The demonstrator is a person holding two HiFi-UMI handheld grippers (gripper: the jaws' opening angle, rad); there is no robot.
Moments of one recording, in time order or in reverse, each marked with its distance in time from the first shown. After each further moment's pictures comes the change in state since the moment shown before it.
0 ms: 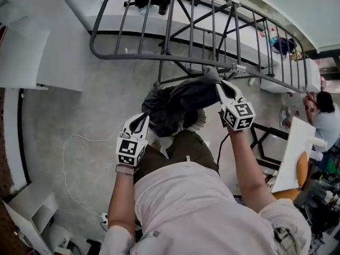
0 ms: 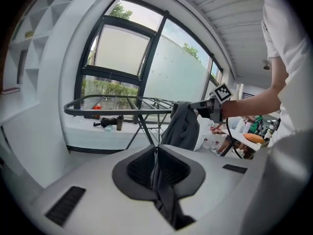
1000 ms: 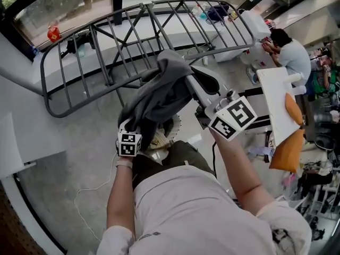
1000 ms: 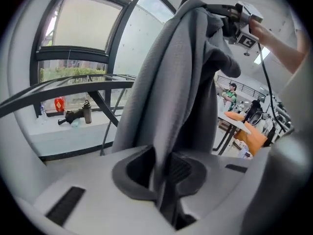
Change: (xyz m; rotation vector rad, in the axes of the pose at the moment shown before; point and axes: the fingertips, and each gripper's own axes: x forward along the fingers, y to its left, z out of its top) left arm 0.142 -0.033 -0.019 0.196 0.240 -0.258; right arm -0.136 0.047 0.205 0.036 -0.419 -0.117
